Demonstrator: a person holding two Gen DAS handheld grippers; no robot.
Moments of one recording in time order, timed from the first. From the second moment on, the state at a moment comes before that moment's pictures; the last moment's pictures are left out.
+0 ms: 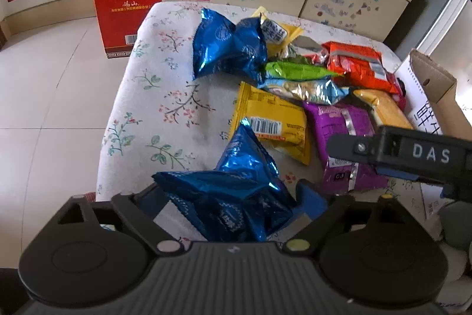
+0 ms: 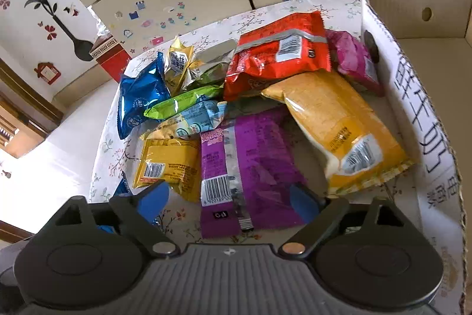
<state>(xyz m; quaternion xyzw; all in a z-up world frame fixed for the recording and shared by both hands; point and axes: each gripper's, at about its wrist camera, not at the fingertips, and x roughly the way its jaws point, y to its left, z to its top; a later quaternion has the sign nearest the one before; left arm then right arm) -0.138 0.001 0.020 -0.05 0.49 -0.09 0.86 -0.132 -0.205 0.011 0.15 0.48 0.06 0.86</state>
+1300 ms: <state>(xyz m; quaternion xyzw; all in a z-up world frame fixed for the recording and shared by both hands) -0.159 -0.006 0.018 -0.01 0.46 -0.09 0.88 -0.154 -0.215 0.027 0.14 0.46 0.10 0.87</state>
